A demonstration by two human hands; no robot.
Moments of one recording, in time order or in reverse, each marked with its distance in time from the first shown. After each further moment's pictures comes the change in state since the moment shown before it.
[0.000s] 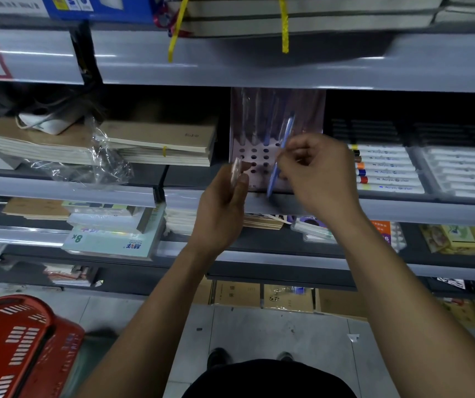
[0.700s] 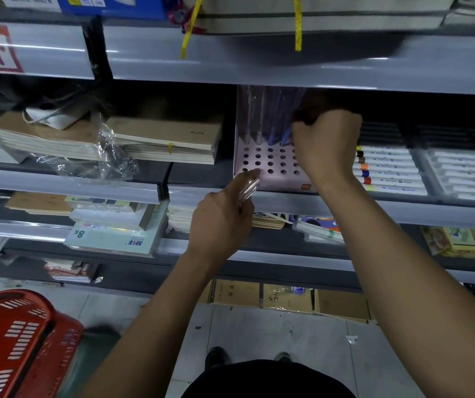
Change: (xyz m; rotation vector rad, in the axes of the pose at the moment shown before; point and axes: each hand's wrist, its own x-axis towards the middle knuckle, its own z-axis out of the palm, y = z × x) left_hand -0.014 0.000 -0.007 0.596 0.010 0.138; right_hand 0.047 -0.007 0.012 -0.265 0.217 -0.091
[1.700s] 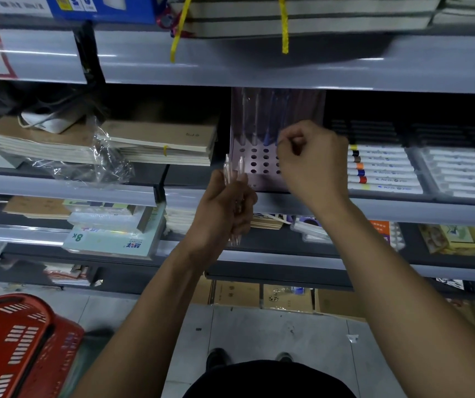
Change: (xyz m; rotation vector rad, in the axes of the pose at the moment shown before) left_hand 0.008 0.017 -0.011 -1.192 -0.217 -0.369; right_hand -0.033 0.002 -0.011 0.088 -0.109 -0.085
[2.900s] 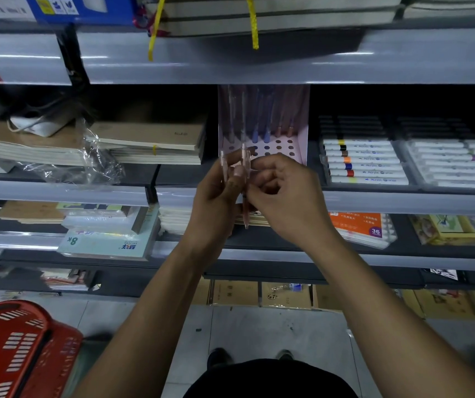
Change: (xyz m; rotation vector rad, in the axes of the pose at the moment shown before) left_hand -0.009 0.004 0.020 0.138 0.011 0.238; right_hand -0.057 -0.008 -0.008 0.285 -0.281 0.146
